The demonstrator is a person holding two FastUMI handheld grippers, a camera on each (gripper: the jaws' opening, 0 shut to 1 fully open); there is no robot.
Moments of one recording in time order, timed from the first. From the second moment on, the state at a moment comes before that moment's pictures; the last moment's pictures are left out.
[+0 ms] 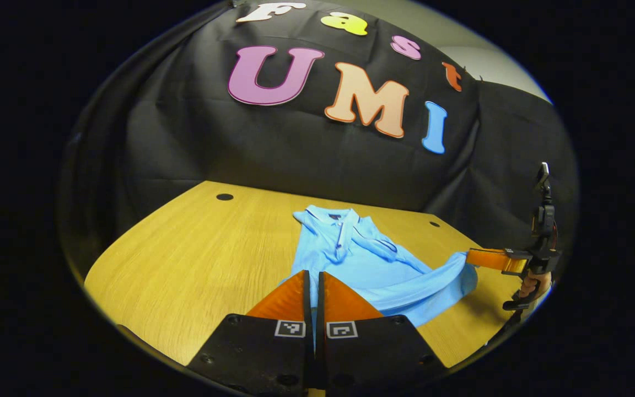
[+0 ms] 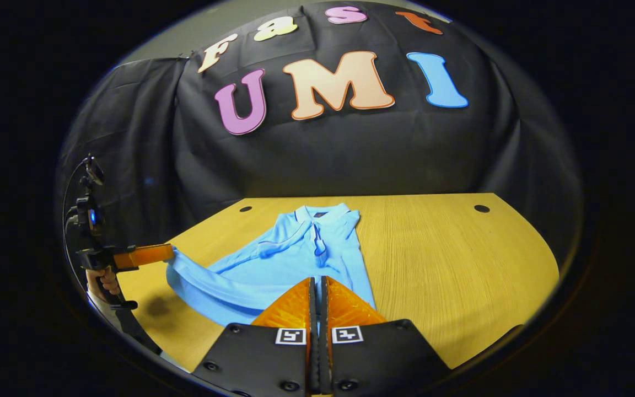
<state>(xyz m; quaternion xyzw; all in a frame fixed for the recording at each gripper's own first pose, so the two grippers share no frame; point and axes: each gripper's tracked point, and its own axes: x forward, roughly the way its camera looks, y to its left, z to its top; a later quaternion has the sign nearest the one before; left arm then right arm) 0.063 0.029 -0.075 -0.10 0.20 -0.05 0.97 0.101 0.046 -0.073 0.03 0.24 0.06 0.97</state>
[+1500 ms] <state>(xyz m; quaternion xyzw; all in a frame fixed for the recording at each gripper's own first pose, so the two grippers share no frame) 0.295 0.102 -0.111 -0.09 0.19 0.09 0.97 0.329 -0.005 -0.123 0.13 0.21 -0.04 0.97</state>
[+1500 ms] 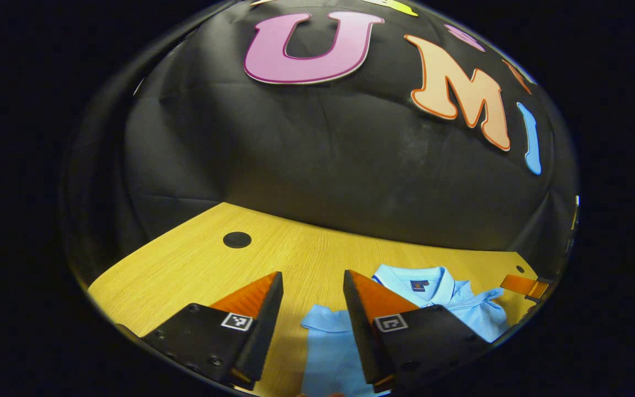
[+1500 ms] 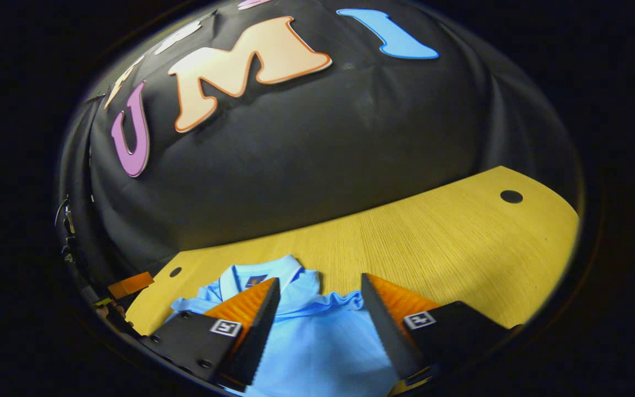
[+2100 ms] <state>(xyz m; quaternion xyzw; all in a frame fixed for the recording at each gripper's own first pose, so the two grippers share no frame) 0.112 0.077 -0.032 0.00 0.08 0.05 1.00 0.146 0.039 -0.046 0.08 0.11 0.04 0.99</state>
